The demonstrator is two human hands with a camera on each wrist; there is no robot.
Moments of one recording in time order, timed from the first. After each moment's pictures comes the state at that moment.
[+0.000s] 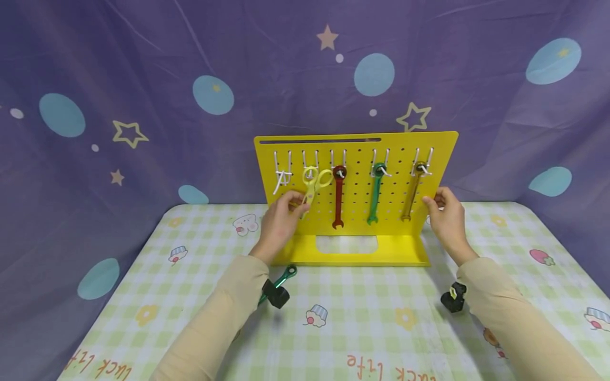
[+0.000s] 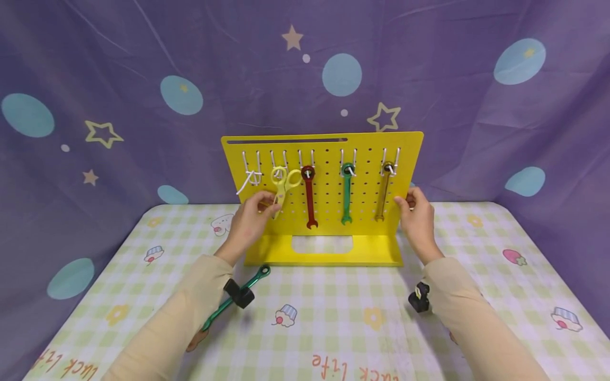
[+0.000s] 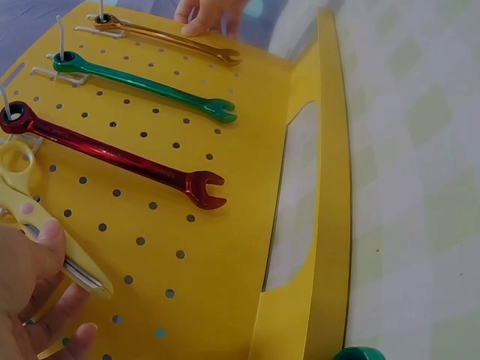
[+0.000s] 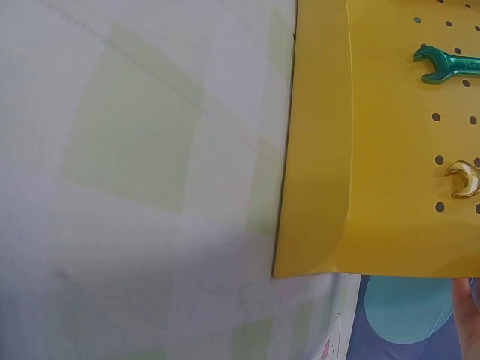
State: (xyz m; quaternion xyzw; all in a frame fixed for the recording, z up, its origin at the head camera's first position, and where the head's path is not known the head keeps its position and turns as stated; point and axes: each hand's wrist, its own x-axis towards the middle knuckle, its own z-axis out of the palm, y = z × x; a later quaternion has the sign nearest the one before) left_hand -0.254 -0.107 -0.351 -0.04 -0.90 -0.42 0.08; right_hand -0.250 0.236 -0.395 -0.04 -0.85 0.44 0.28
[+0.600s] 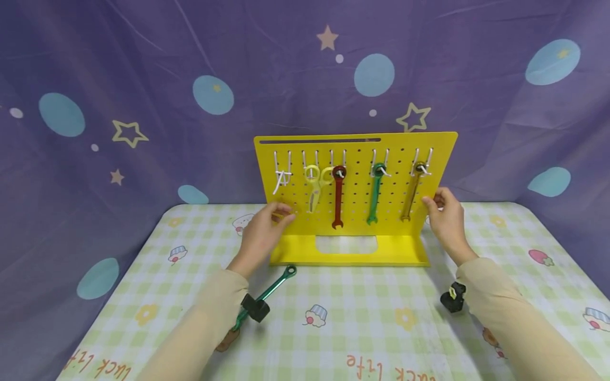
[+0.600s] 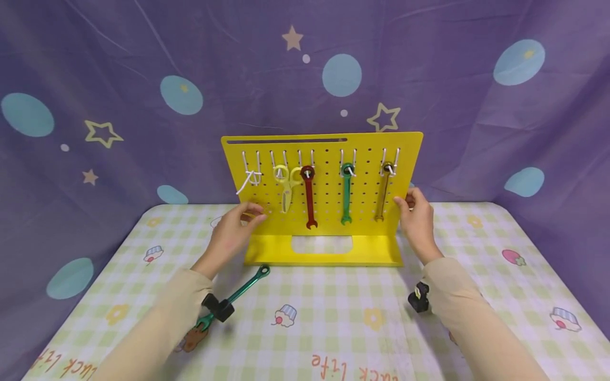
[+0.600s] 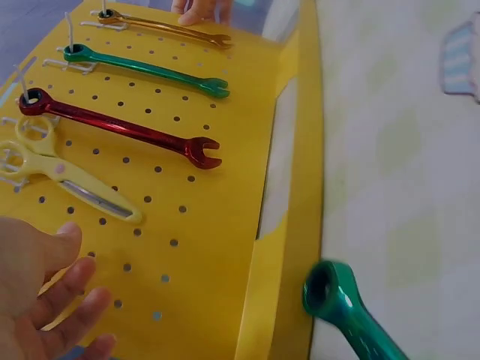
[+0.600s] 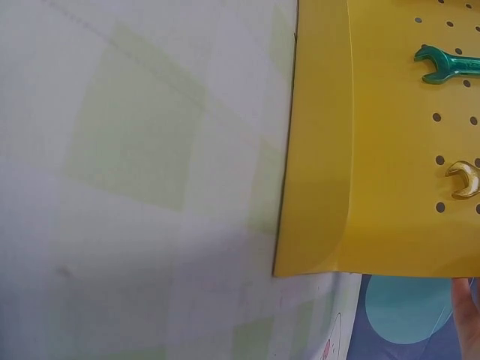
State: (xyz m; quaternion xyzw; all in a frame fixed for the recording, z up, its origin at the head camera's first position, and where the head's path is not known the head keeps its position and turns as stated) left_hand -0.232 -0.143 -0.357 -0.06 -0.92 -0.39 0.06; right_hand -0.251 0.237 -0.396 -0.04 -0.86 0.44 0.27
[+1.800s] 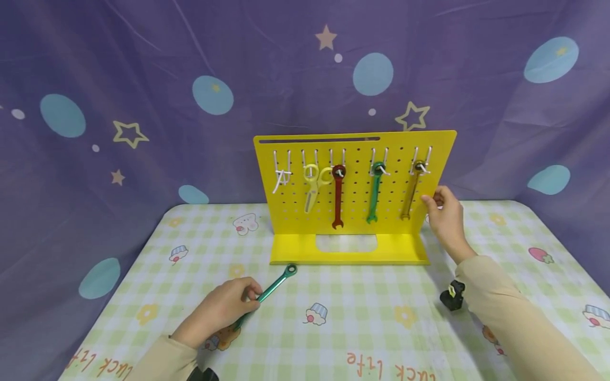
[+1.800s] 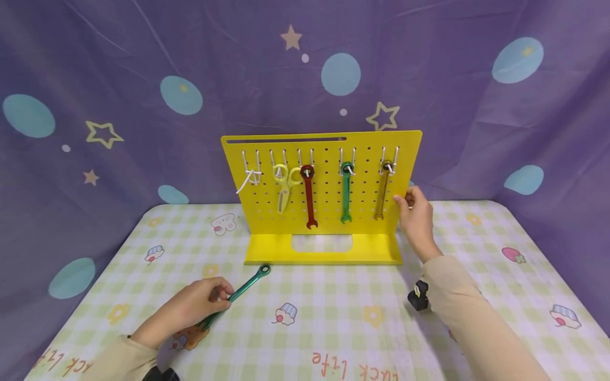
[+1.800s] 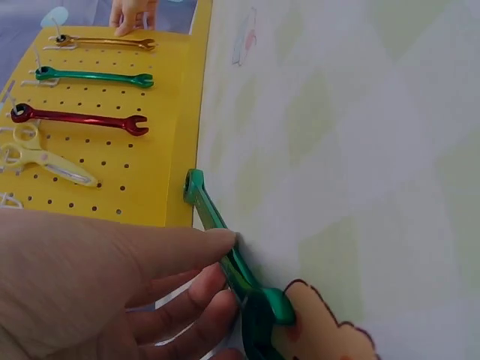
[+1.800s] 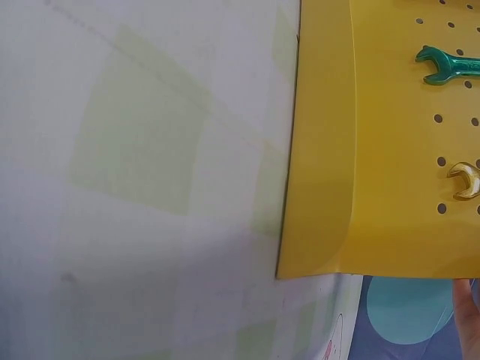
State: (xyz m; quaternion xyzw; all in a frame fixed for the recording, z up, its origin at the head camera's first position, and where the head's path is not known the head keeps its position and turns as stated) left_hand -0.138 -0.214 -0.395 -0.07 -0.95 -0.27 -0.16; right_hand -0.251 0.237 -0.397 -0.04 -0.86 0.43 0.27
